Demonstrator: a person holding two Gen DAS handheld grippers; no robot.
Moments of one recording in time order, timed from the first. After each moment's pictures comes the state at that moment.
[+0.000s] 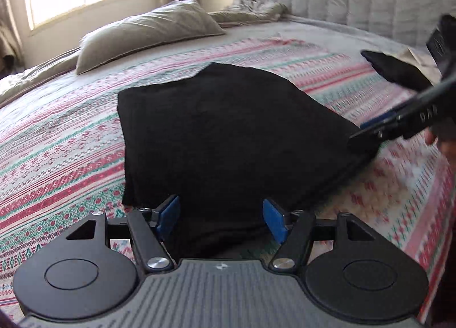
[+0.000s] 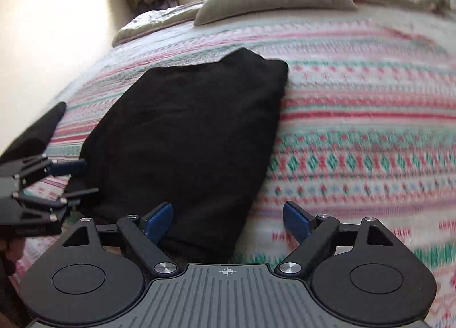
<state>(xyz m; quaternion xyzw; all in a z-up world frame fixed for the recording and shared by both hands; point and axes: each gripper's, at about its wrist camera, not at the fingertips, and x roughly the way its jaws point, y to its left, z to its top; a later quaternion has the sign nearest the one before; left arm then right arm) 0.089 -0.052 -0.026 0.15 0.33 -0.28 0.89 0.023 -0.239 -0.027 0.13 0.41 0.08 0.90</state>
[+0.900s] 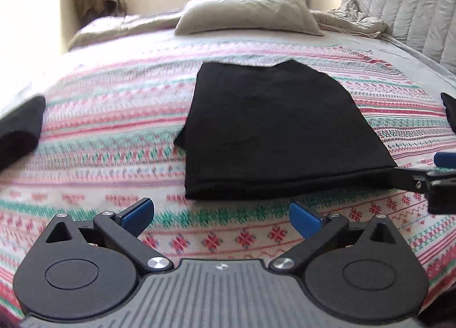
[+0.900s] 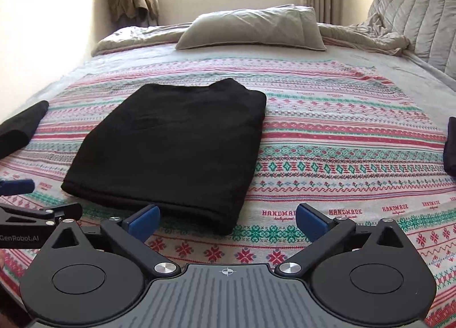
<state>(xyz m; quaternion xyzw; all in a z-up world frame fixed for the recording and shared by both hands) 0.054 -0.074 -0.014 0.04 0.38 -0.05 0.92 -0.028 -0.187 0.003 0.04 0.35 -0.03 0.93</state>
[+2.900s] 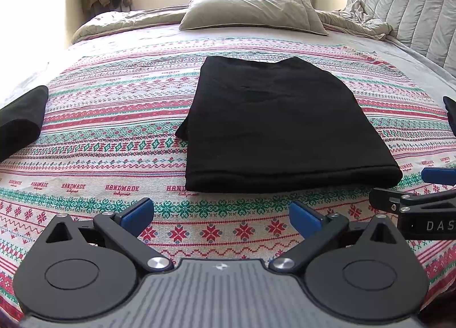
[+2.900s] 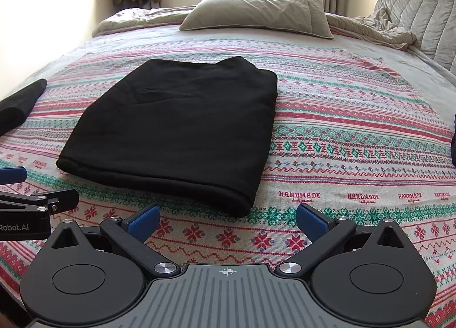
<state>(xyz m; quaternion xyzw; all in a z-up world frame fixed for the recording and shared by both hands) 0.047 -0.076 -0.015 0.04 0.38 -0.03 0.92 -0.021 -0.168 -0.014 0.02 0.38 -0.03 0.93</state>
